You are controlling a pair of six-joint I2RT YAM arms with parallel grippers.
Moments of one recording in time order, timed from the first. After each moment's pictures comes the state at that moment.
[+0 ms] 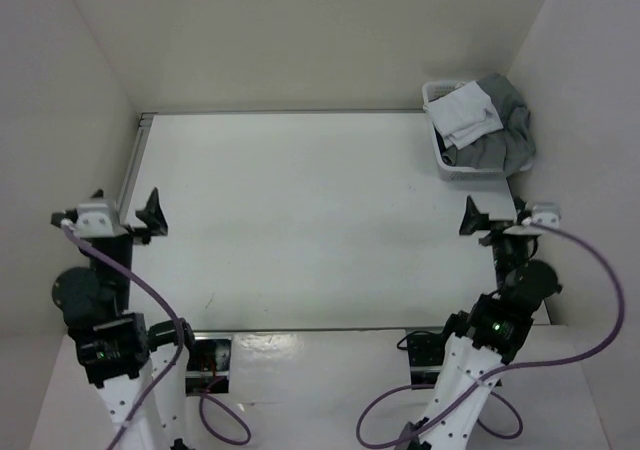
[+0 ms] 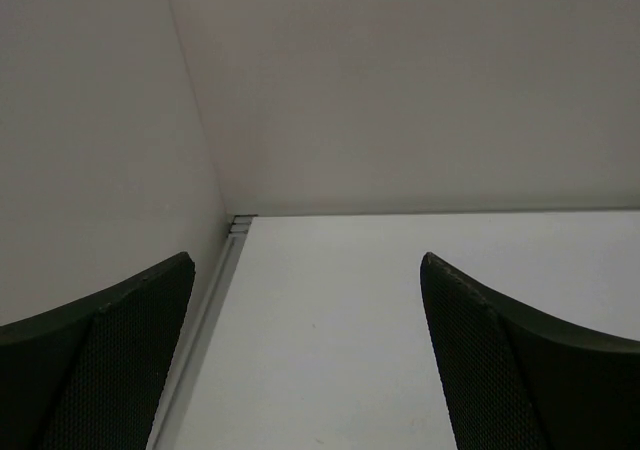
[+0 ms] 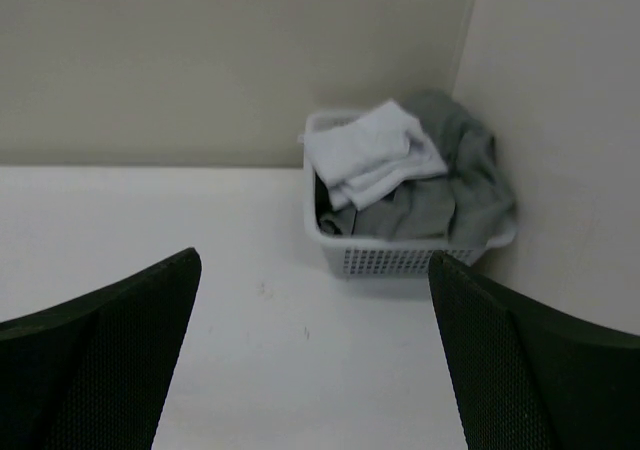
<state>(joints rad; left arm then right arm) 0.32 0.18 0.71 -0.26 0.23 0.02 -0.58 0.09 0.43 -0.09 -0.51 0.08</state>
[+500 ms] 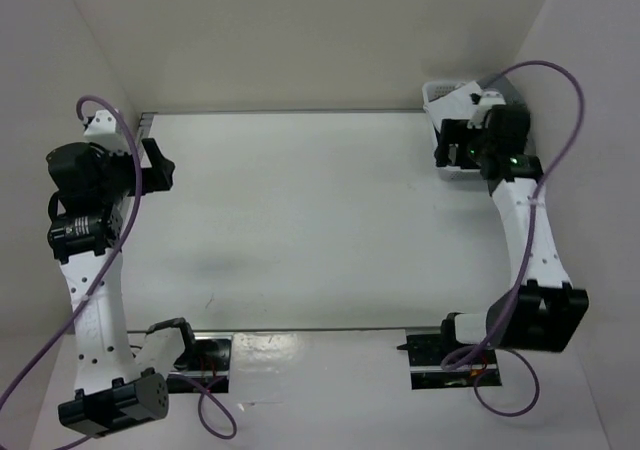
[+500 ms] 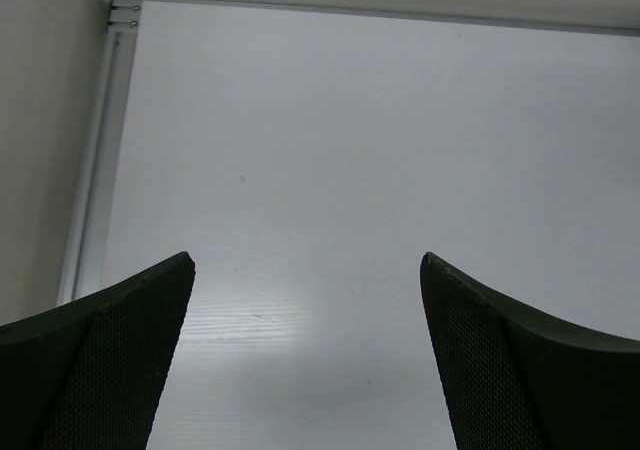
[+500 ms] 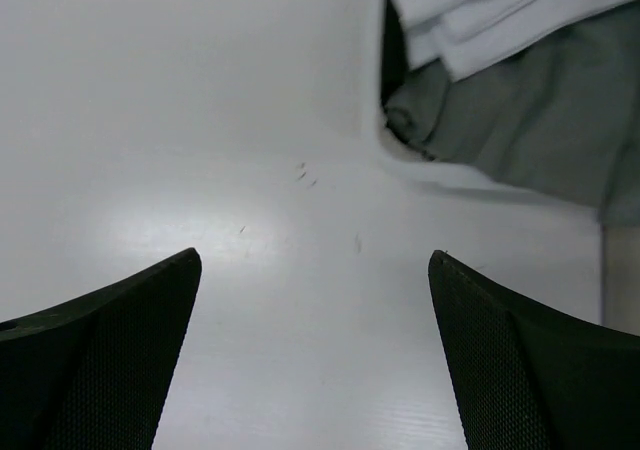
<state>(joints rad) 0.32 0.94 1.24 -0.65 0.30 0.00 -0.17 1.25 1.29 -0.54 -0.19 -0.03</state>
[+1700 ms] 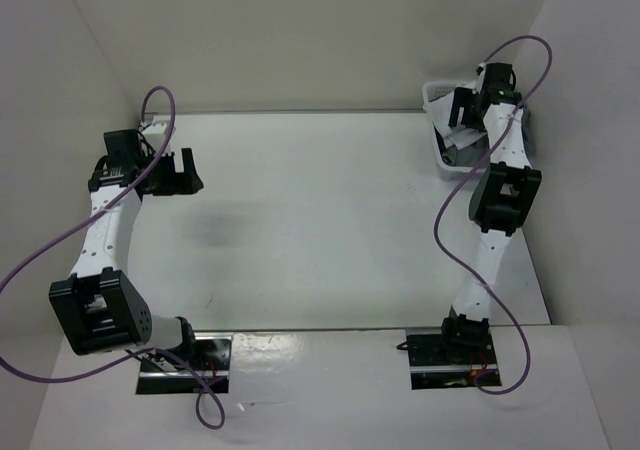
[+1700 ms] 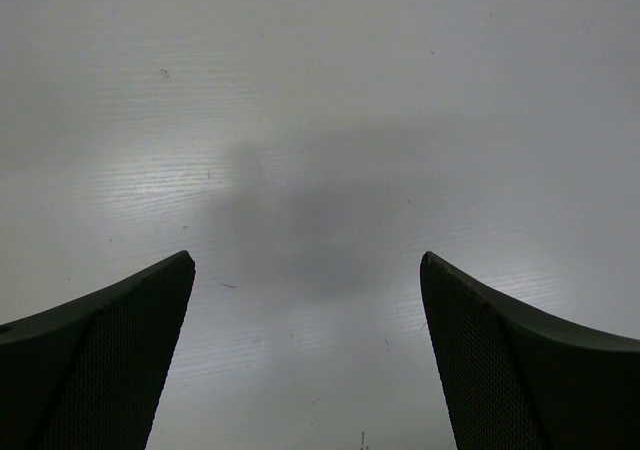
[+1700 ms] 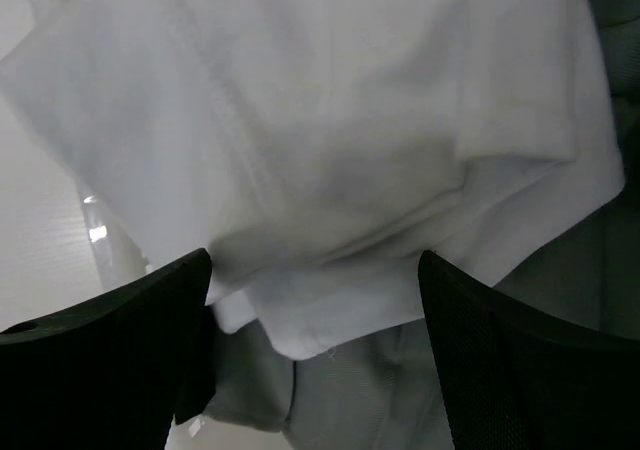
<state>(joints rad) 0.25 1.36 1.19 -0.63 0.37 0.10 -0.20 2.32 2.26 -0.74 -0.03 -0.02</state>
